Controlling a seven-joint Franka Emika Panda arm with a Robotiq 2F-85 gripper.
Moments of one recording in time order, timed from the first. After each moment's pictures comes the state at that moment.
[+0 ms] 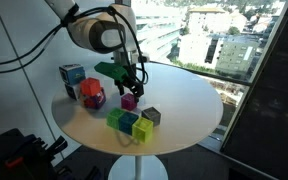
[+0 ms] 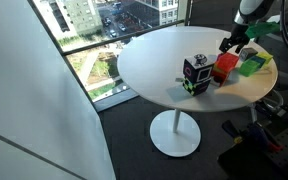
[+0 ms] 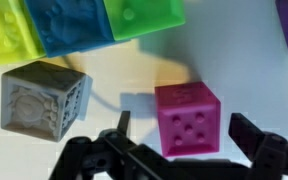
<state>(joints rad) -0.10 0.23 -0.08 -2.32 0.02 2.58 -0.06</state>
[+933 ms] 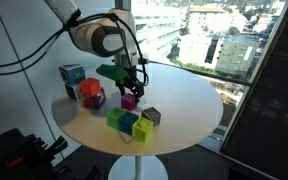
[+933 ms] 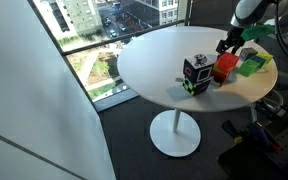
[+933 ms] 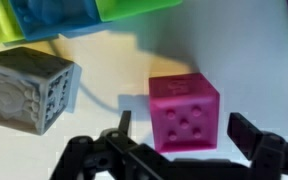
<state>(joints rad) -0.10 0.27 -0.06 -2.30 0.02 2.63 -0.06</state>
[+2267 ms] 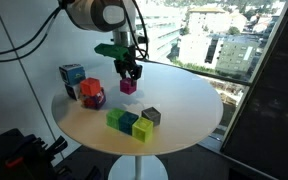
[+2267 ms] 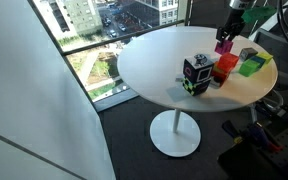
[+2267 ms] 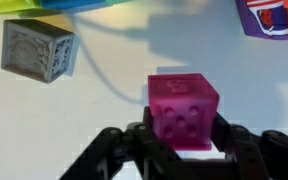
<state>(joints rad) -0.07 0.17 -0.05 -2.22 0.02 2.44 -0.06</state>
